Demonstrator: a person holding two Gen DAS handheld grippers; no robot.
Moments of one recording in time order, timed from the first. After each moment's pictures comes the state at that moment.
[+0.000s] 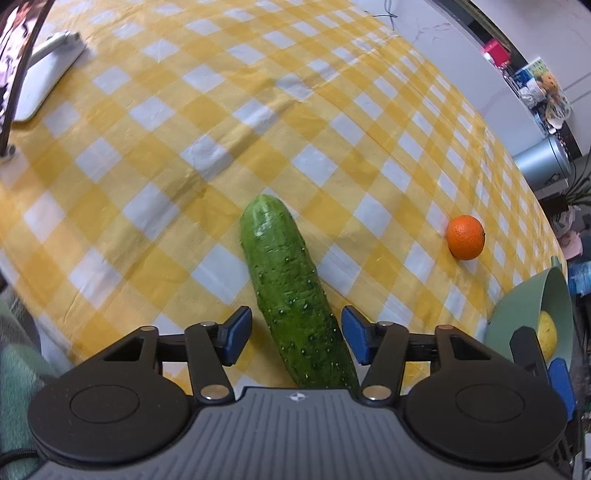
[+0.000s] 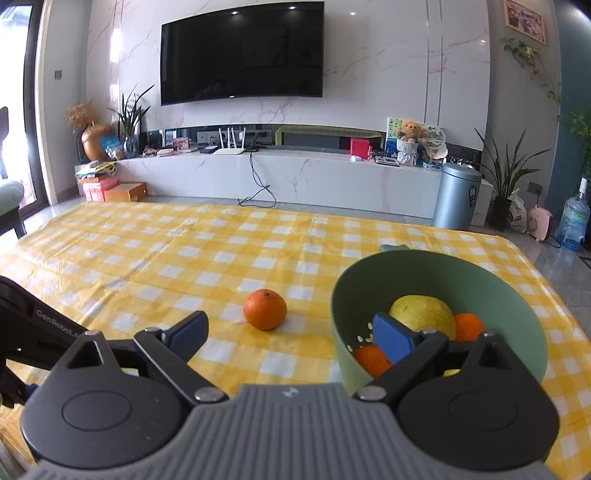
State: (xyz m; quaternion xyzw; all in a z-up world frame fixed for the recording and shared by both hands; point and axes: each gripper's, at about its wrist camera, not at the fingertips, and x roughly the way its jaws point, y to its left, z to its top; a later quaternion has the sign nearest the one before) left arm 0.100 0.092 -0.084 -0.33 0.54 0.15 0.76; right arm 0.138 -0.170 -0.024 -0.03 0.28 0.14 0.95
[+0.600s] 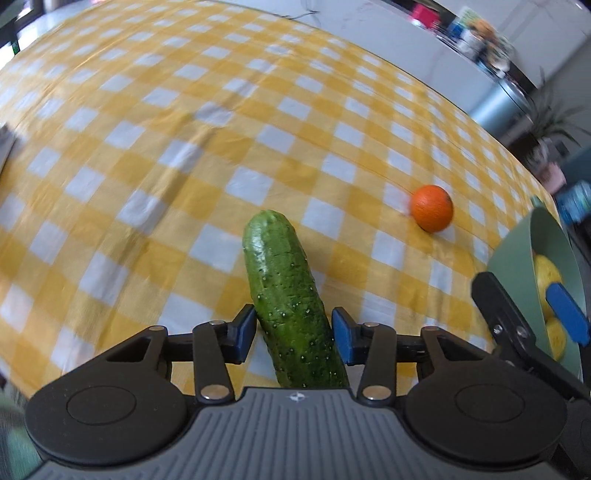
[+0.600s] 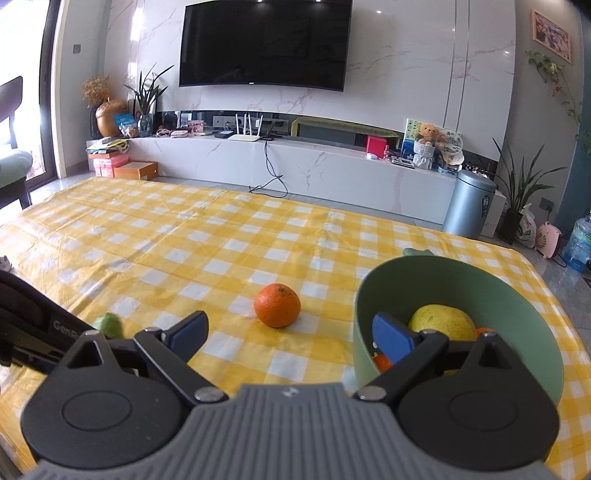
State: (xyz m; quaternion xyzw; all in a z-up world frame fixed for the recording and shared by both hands) left arm 0.122 0.069 -0.079 -0.21 0.53 0.07 0.82; right arm 0.149 -0.151 -0.032 -0.07 0.29 0.16 0.94
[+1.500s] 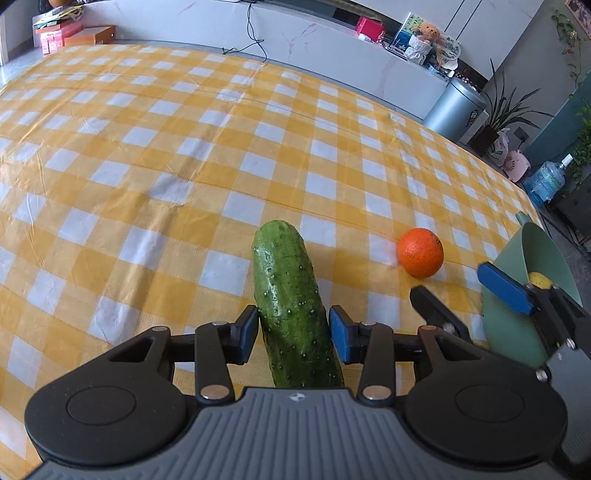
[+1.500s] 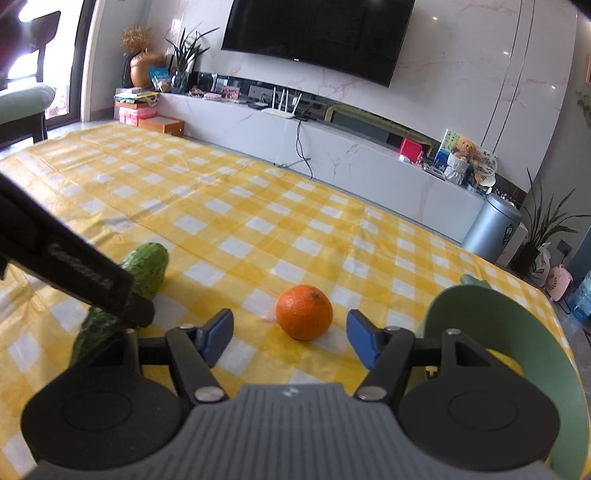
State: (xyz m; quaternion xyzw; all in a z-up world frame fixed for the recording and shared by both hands) left arm 0.158 0.090 -0.084 -0.17 0.48 0.01 0.86; right arm 0.192 -0.105 -0.063 -0.17 0.30 0.19 0.92
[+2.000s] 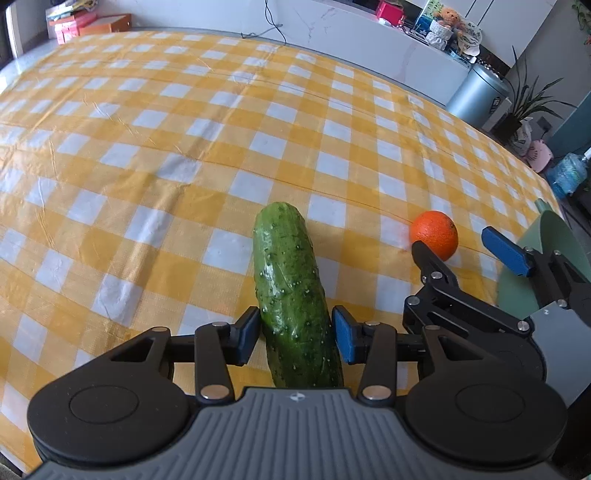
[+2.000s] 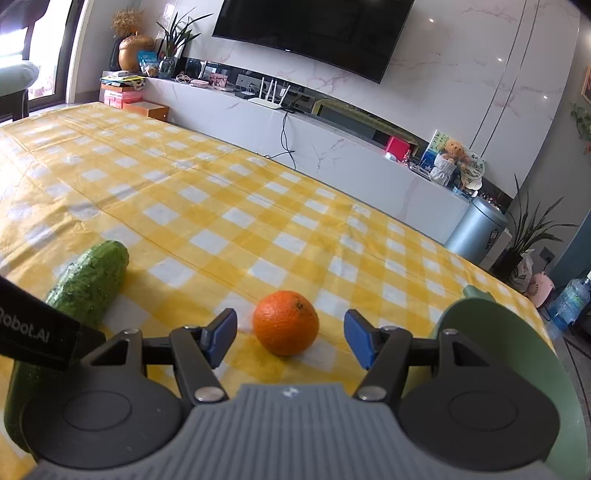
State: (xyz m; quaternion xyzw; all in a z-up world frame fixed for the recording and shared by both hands) left arm 0.159 0.077 -0.085 -0.16 0.51 0.04 0.85; right arm 0.218 -0.091 -0.079 -0.20 0.30 0.16 0.92
